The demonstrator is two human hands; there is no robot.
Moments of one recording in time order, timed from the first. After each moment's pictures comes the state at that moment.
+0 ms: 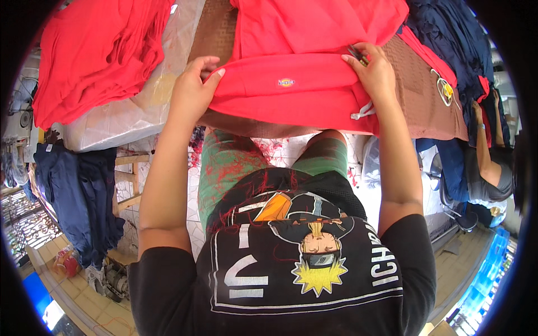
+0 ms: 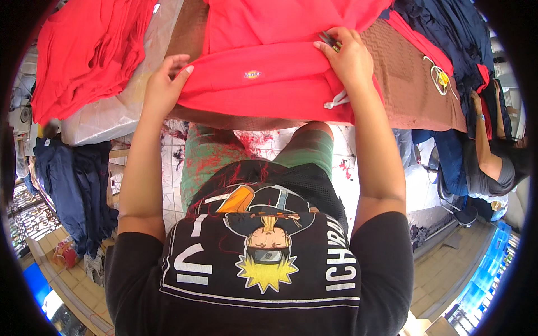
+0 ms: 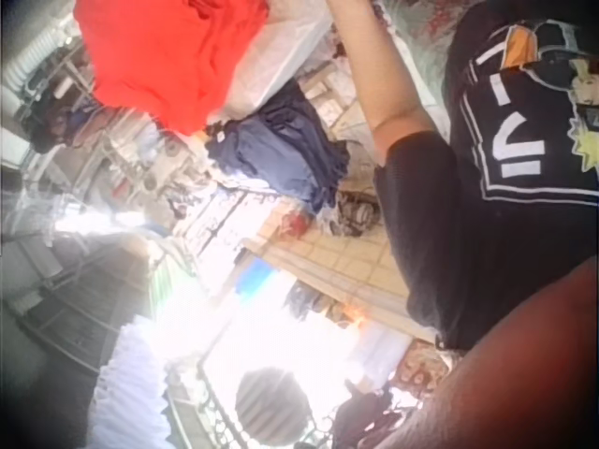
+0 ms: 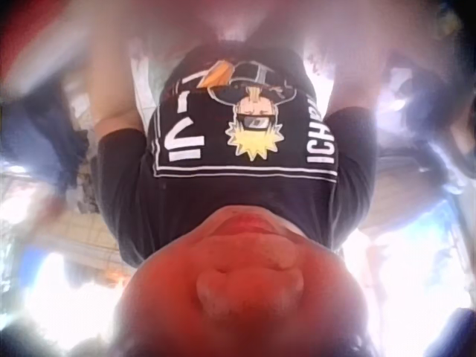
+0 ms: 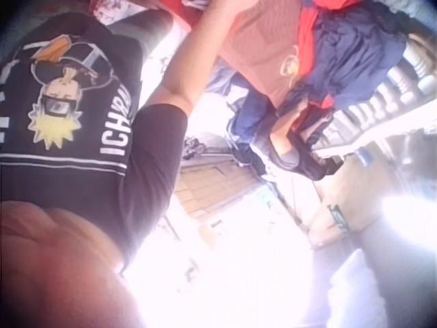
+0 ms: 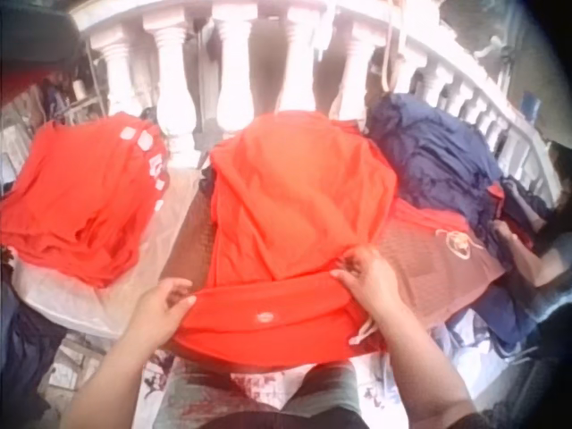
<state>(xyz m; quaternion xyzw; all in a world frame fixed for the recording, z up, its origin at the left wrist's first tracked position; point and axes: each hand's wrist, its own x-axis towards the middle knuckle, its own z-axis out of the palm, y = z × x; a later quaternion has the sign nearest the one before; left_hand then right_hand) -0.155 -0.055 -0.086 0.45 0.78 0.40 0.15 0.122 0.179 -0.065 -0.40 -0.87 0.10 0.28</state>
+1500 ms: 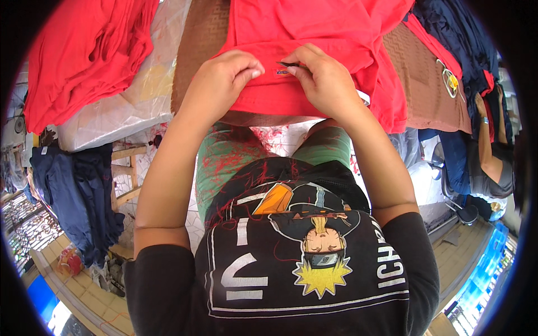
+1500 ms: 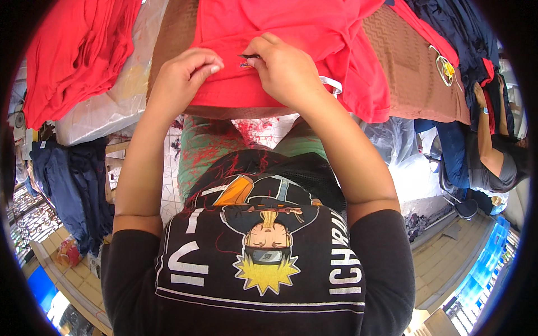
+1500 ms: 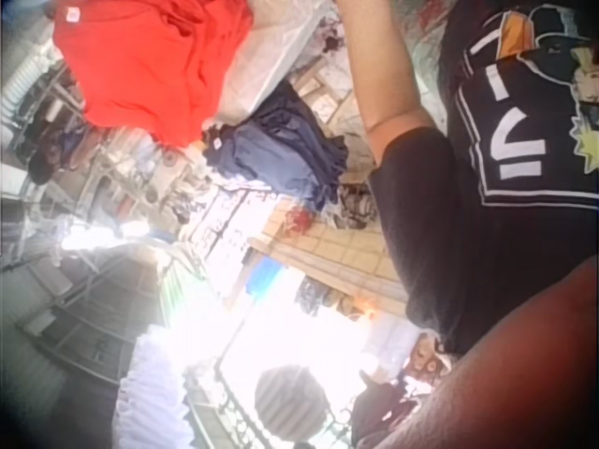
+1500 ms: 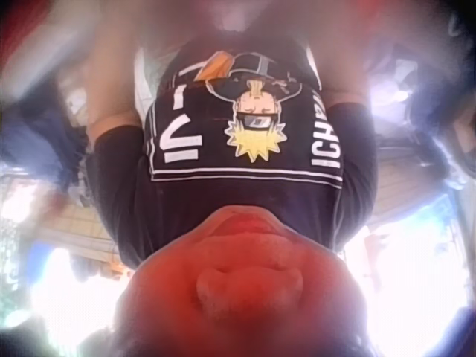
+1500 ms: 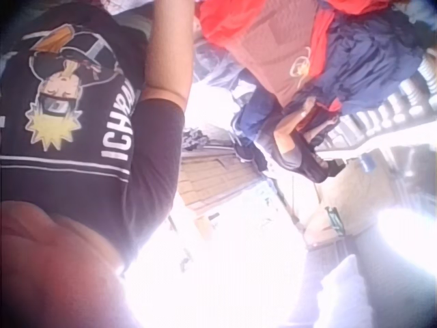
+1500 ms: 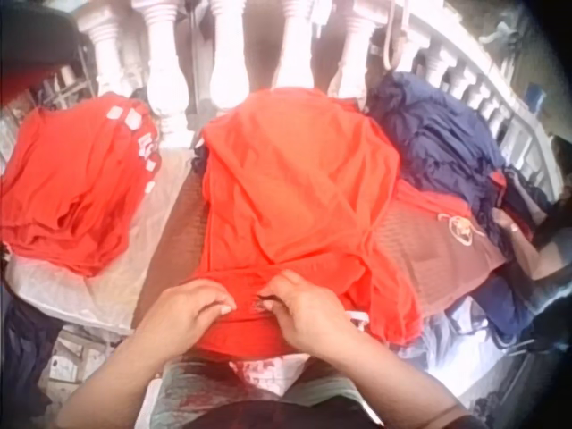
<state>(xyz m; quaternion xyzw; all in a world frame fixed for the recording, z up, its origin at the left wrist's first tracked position) -0.116 -0.041 -0.067 0.61 0.67 0.36 0.21 0.066 0.082 -0.064 -0.23 -0.91 0.27 0.20</state>
